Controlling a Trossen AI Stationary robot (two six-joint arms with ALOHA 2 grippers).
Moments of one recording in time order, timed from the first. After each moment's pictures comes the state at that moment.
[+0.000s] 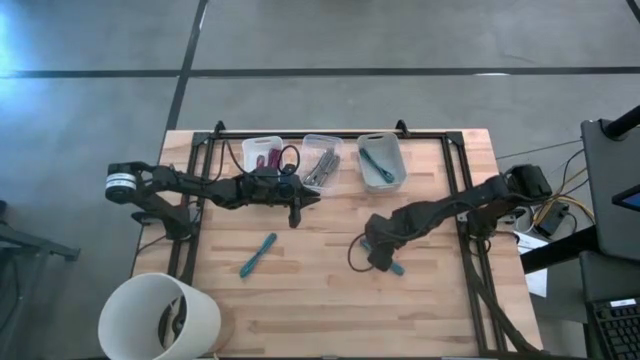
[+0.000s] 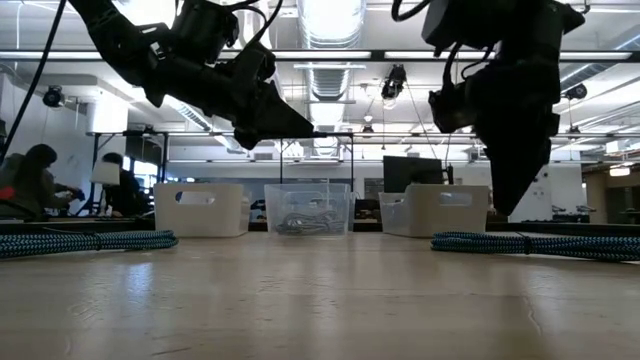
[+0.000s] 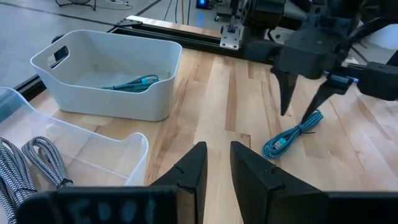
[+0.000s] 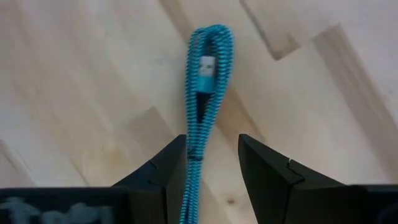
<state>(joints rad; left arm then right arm) 0.19 1.44 0.63 0.53 0.08 -0.11 0.19 1.56 0.91 -0.66 0.00 0.81</state>
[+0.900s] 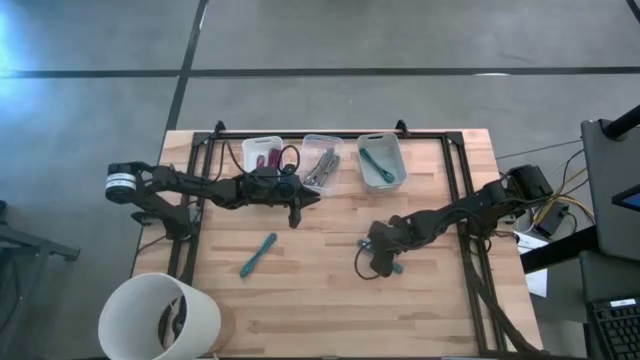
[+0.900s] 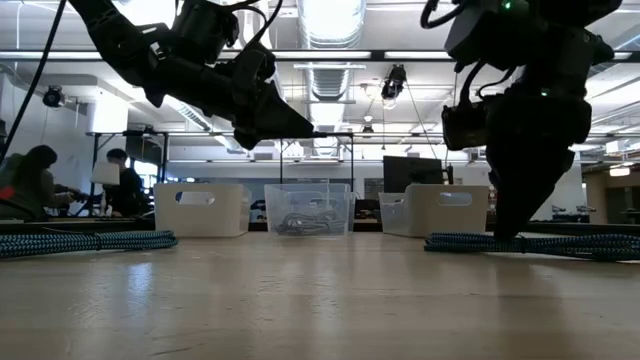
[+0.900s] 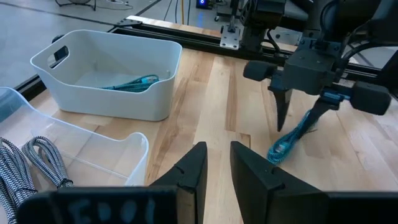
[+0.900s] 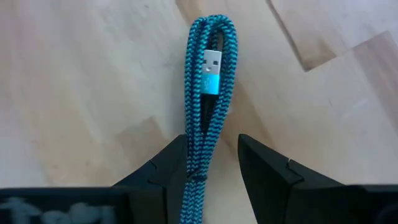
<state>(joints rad) 0.19 1.44 0.63 0.53 0.08 -0.11 0.24 1.56 0.74 -0.38 0.07 0.78</state>
